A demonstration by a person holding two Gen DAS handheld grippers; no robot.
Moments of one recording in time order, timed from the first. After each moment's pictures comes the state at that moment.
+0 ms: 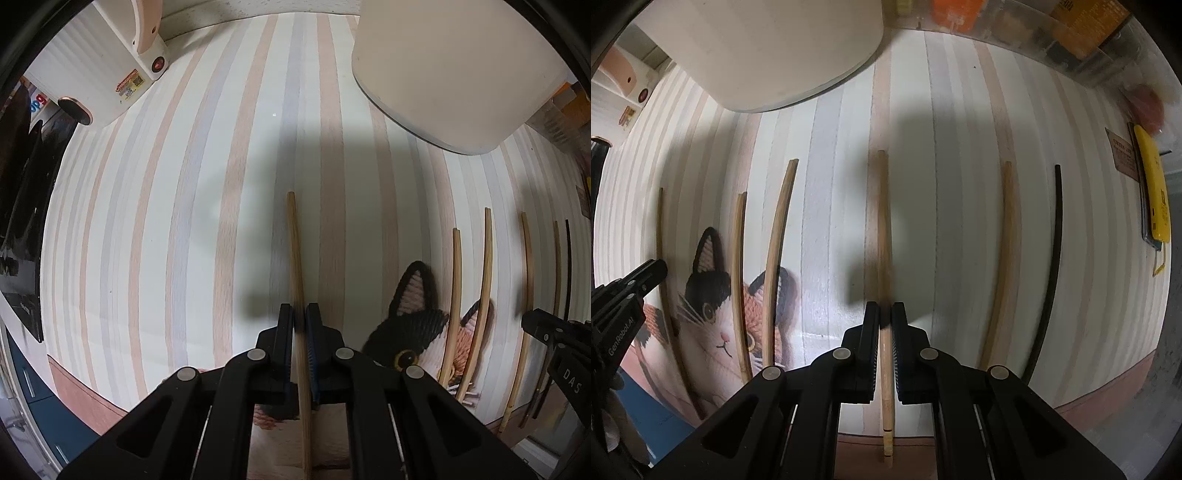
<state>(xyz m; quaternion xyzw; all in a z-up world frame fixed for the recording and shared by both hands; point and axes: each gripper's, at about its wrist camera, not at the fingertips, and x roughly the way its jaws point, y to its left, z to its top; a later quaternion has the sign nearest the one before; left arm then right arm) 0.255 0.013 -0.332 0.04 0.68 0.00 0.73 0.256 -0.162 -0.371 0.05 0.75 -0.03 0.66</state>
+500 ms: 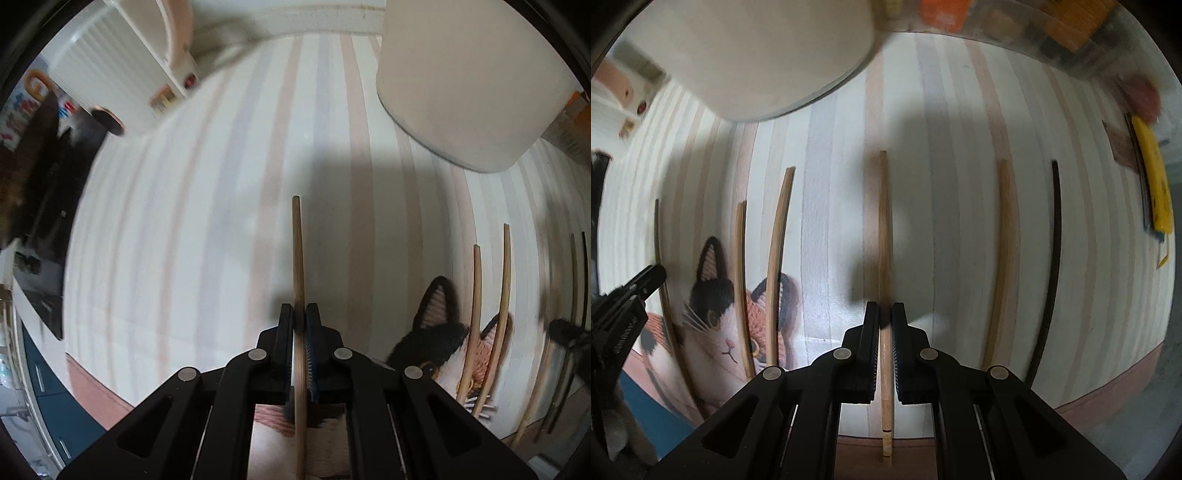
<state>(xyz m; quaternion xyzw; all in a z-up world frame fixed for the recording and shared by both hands) 0.254 0.020 -0.320 0.06 0.64 0.04 0.77 0.252 -0.173 -0.366 0.09 0.73 -0.04 0.67</state>
